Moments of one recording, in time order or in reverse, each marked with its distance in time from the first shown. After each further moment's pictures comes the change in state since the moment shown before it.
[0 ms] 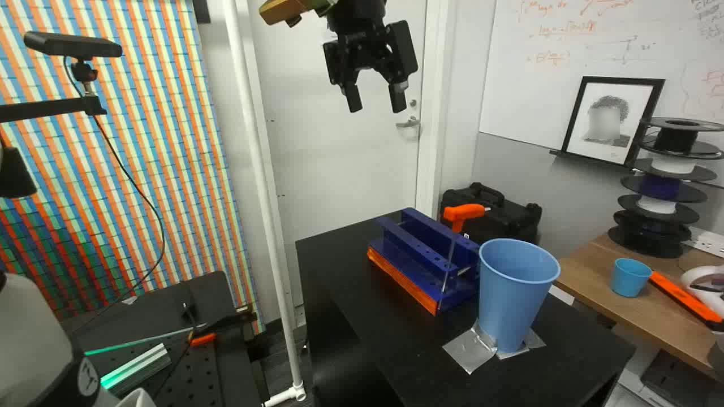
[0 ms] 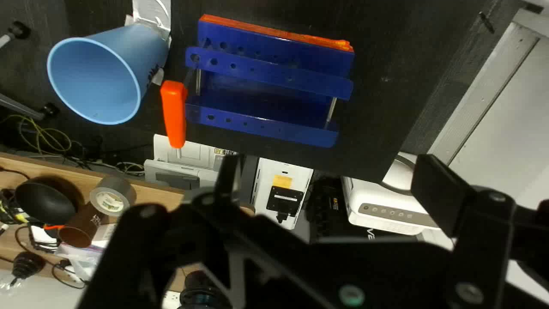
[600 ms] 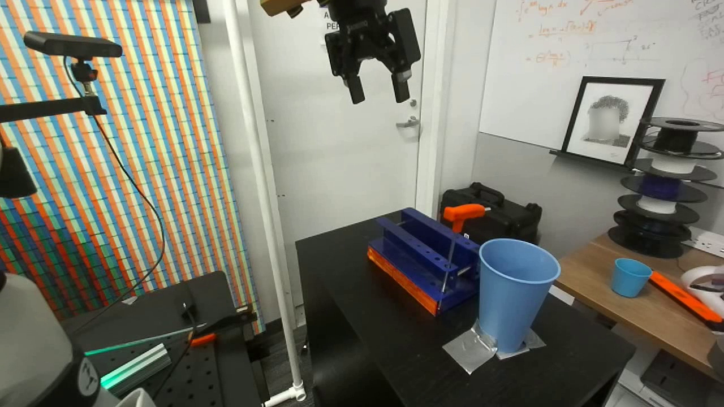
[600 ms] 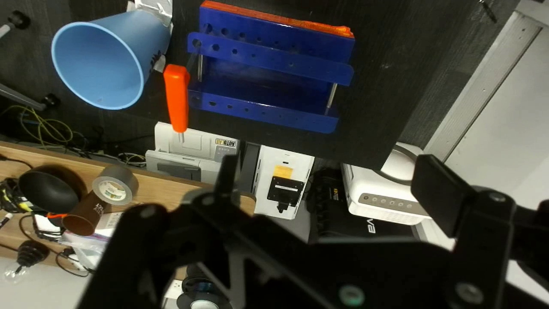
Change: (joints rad) arm 0.000 -0.005 0.000 0.018 0.000 0.000 0.000
